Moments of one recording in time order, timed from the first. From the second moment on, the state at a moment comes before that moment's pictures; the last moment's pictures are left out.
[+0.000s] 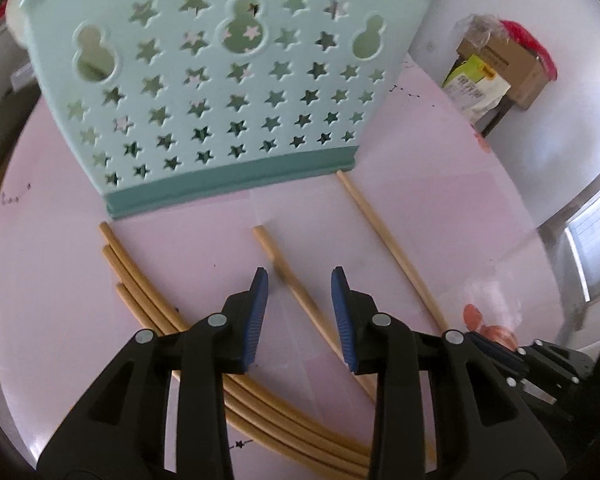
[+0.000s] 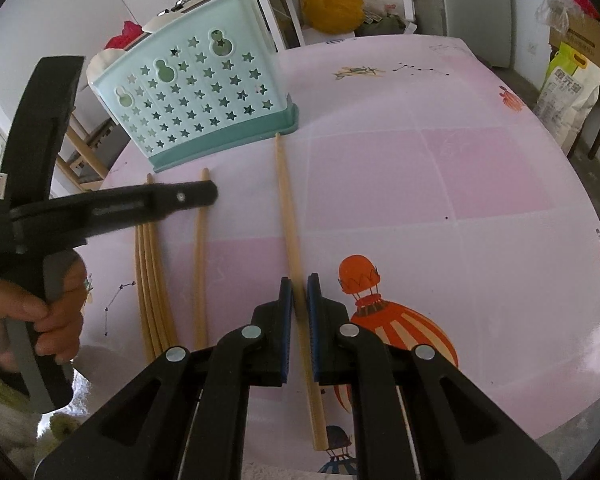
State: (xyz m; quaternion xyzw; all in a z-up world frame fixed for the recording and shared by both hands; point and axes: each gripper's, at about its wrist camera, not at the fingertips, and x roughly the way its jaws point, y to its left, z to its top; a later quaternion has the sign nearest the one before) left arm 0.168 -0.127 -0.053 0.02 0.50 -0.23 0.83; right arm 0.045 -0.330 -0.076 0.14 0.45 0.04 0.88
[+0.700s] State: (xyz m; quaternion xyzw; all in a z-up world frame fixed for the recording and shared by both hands) left arm 0.169 -0.097 -0.043 -0.13 0.47 -0.23 0.84; right arm 0.043 -0.340 -0.075 0.15 0.46 0.04 0.88
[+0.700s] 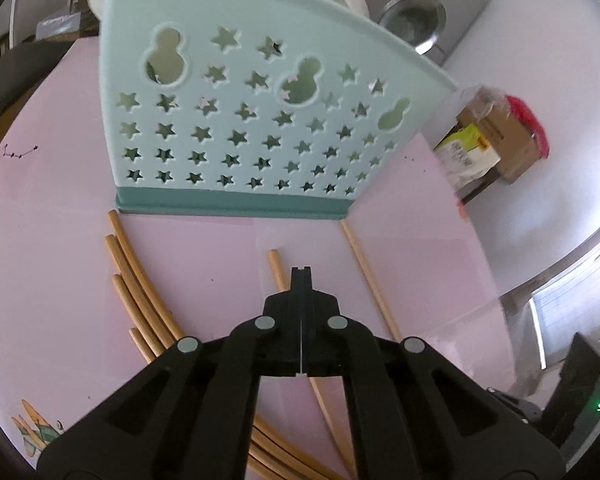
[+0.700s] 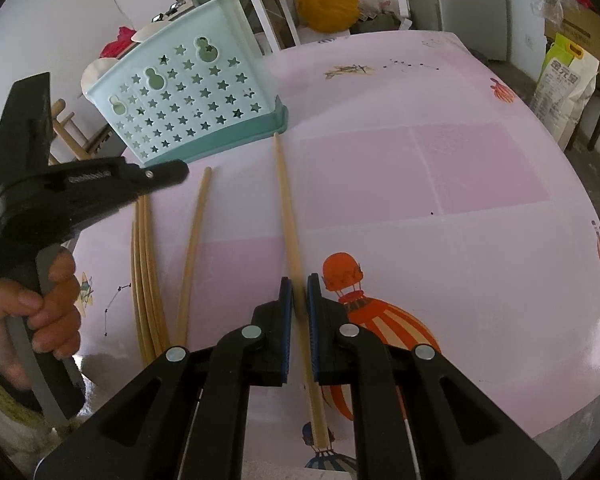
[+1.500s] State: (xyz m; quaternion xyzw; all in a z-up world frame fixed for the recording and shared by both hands) left arm 0.156 -0.073 -0.041 -0.12 0.50 -0.30 0.80; right arm 0.086 -0.327 -0.045 0.10 0.48 0.02 0.87
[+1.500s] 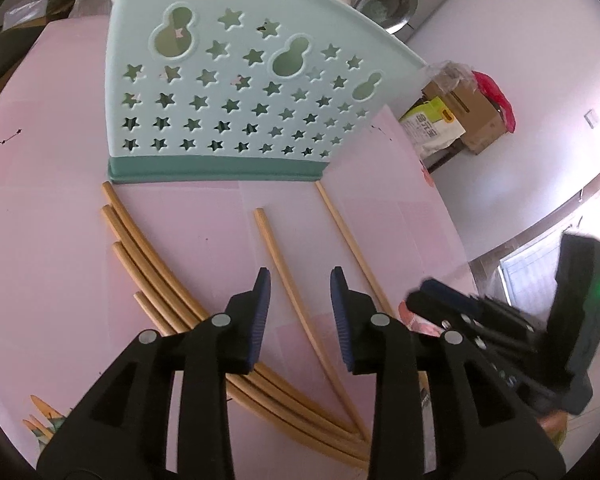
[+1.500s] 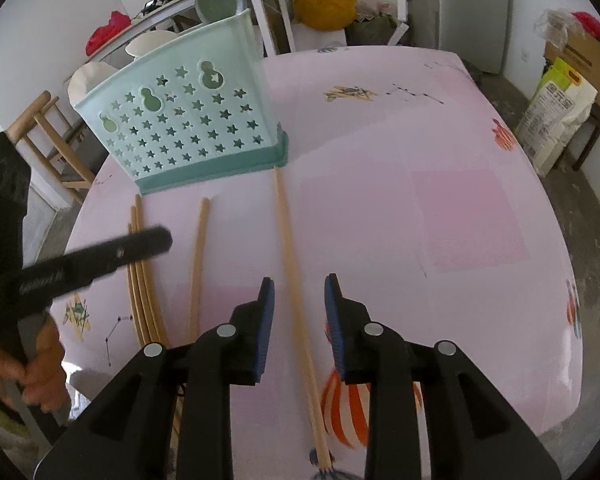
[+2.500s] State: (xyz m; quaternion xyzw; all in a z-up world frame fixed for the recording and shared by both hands) left arm 0.175 -0.152 -0.050 0.09 0.50 -0.25 0.82; right arm 0.093 -0.366 -0.077 0.11 0.48 -0.02 0.87
